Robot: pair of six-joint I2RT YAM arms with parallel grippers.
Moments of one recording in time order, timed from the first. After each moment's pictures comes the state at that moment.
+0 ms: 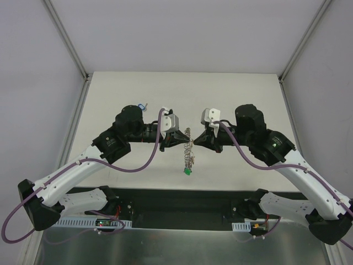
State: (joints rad) left arm -0.83 1.05 1.04 -0.17 0.67 0.17; right arm 0.76 1.00 1.17 -0.61 -0.59 -0.32
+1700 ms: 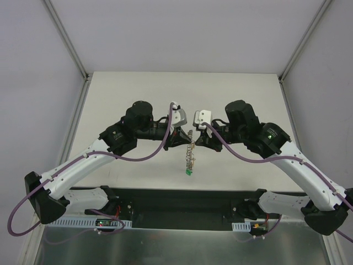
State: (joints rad) left arm -0.83 1.14 1.11 -0.29 0.65 0.11; right arm 0.80 1.10 1.30 -0.84 -0.49 -0.46
